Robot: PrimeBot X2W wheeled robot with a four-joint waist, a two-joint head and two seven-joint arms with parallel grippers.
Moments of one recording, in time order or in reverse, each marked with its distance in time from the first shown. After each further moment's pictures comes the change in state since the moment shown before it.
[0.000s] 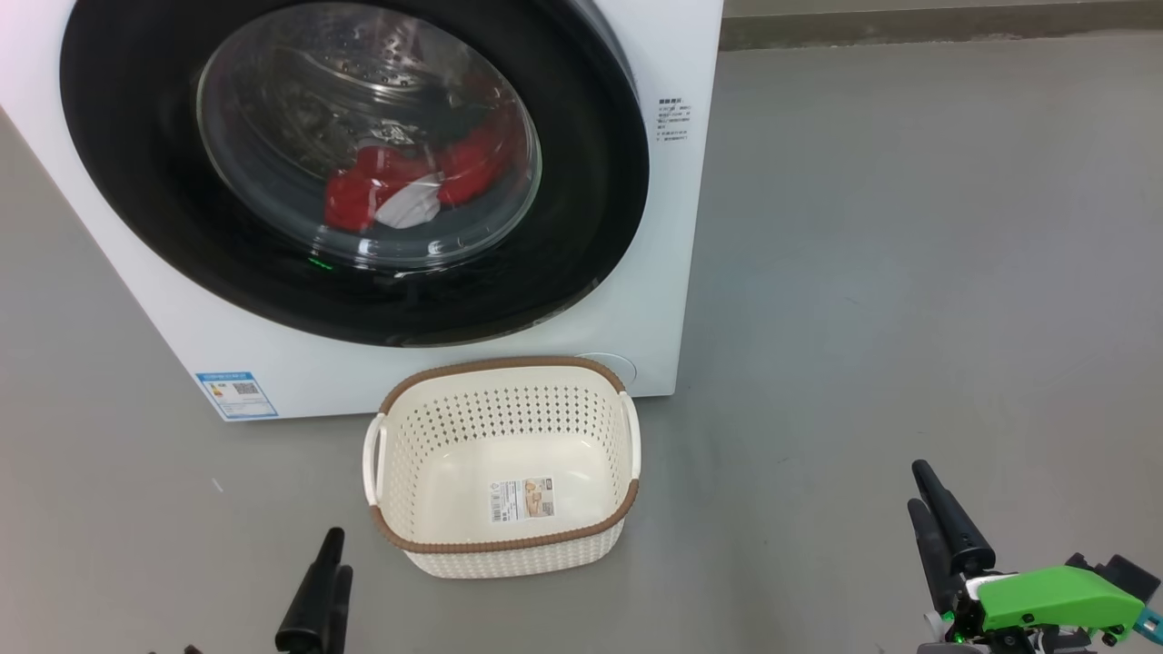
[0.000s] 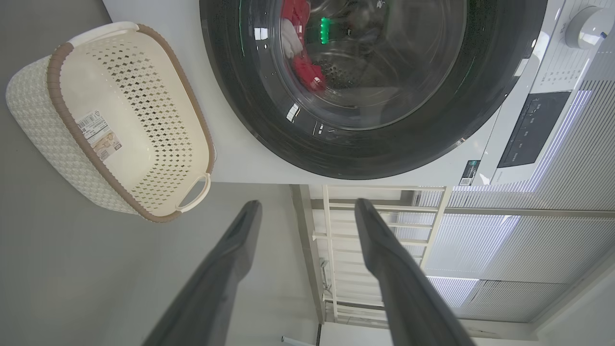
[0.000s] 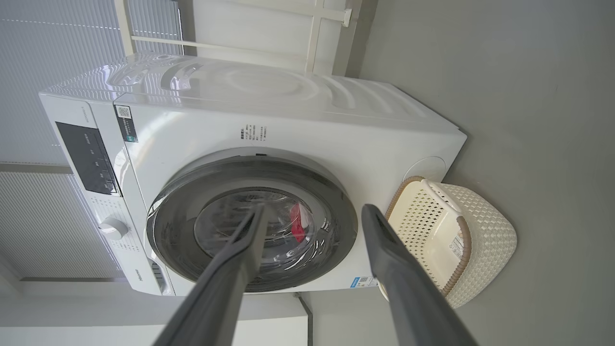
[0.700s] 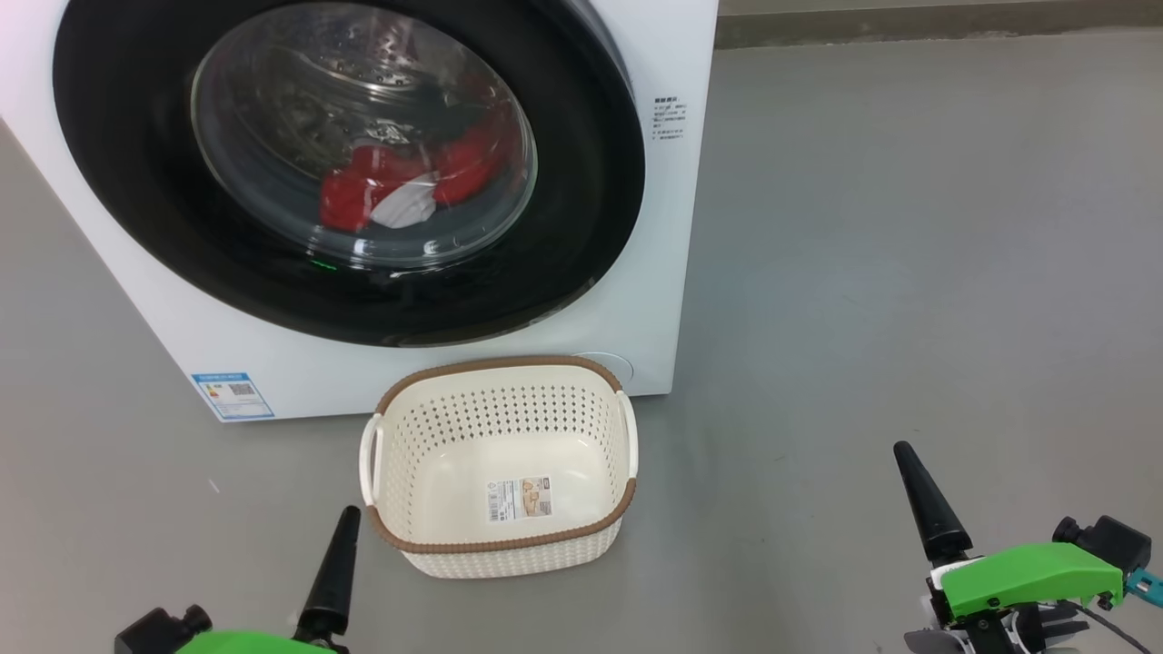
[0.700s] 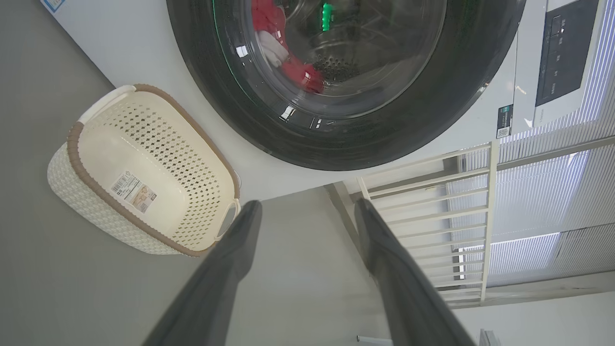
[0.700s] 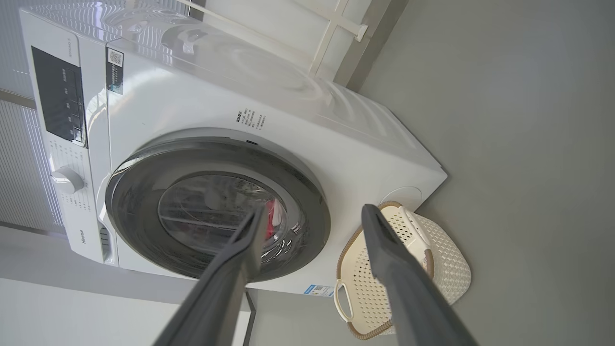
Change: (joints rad) left arm -0.034 0.003 -0.028 -0.019 0.302 0.030 -0.063; right arm -0.043 -0.009 0.039 0.014 -0.253 0.000 -0.066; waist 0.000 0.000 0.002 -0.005
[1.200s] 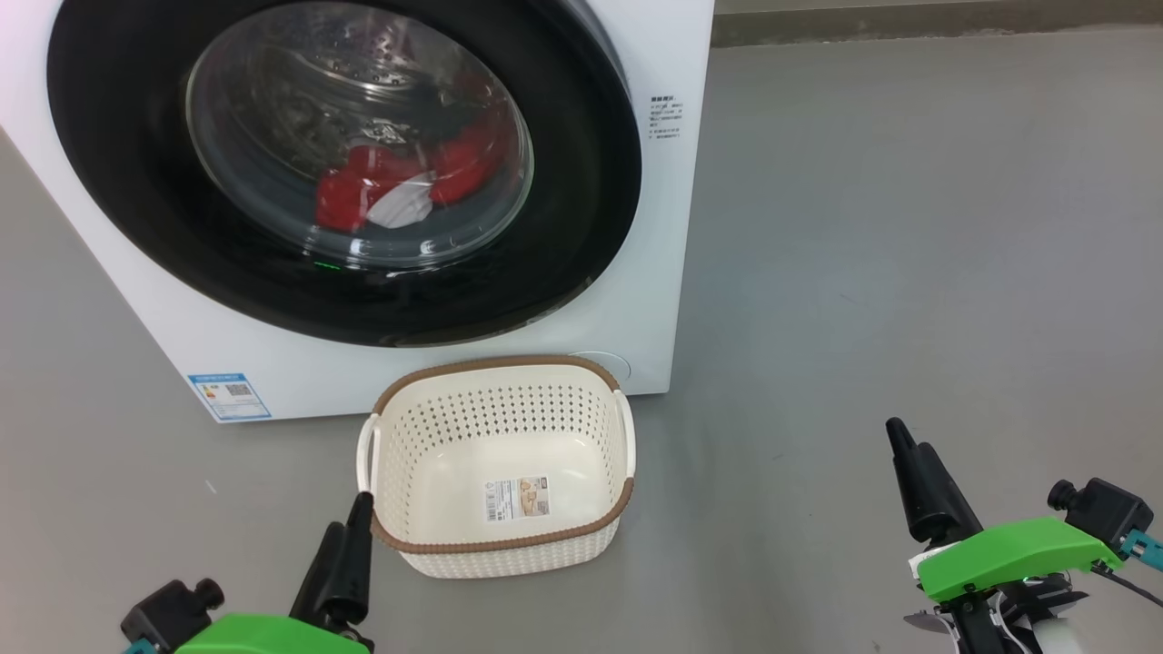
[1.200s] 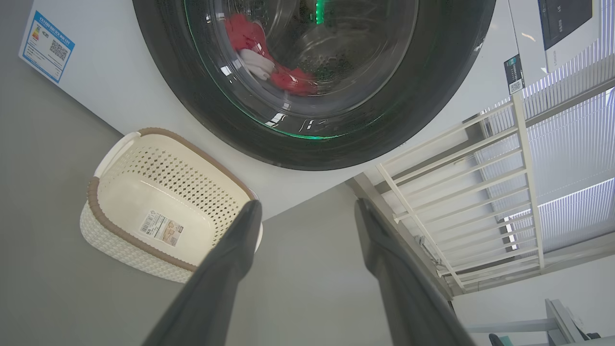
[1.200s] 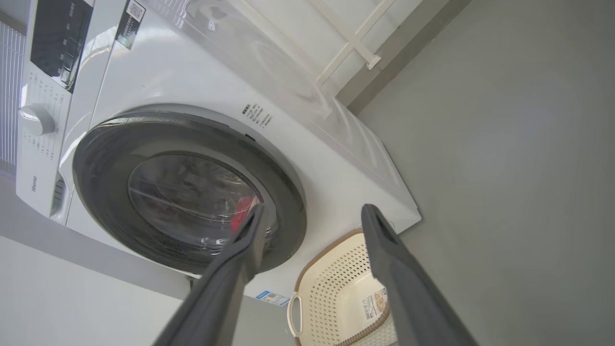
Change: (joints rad) left arm -0.022 0.000 -0.022 -0.010 0.235 0.014 -0.041; right arm -0.034 0.002 -0.005 -0.004 -0.289 0.000 -0.043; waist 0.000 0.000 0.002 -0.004
